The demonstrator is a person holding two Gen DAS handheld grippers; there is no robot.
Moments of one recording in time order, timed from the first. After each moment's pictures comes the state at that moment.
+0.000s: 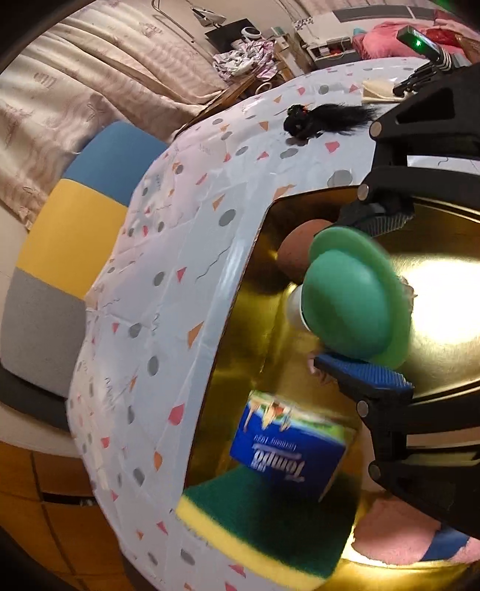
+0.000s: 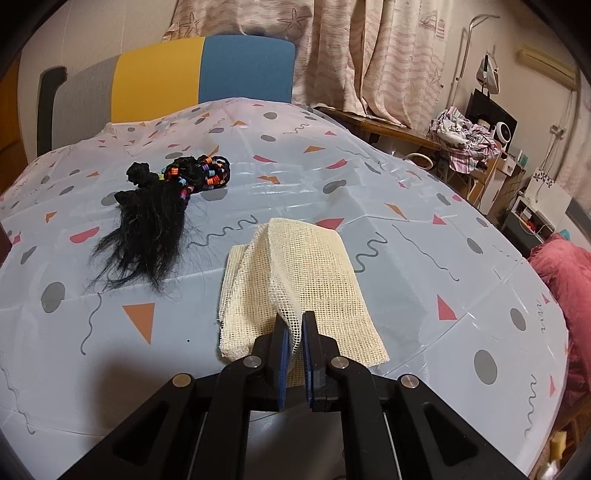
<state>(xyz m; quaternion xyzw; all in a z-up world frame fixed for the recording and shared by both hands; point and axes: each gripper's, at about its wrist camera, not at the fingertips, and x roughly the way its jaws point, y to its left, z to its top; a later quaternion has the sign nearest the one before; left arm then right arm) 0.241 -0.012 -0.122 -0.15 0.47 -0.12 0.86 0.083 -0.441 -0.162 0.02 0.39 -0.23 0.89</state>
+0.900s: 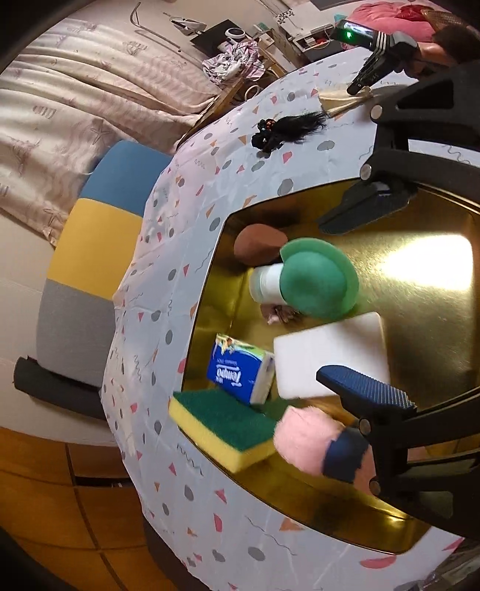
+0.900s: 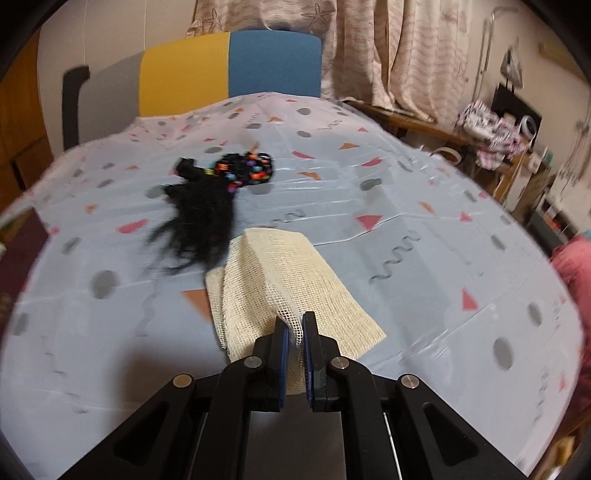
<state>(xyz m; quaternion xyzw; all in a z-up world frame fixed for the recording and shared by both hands) 0.130 0.034 -0.090 -0.11 0.41 -0.11 0.90 0.073 -0.414 -0.147 0.06 0.41 -0.17 0.90</state>
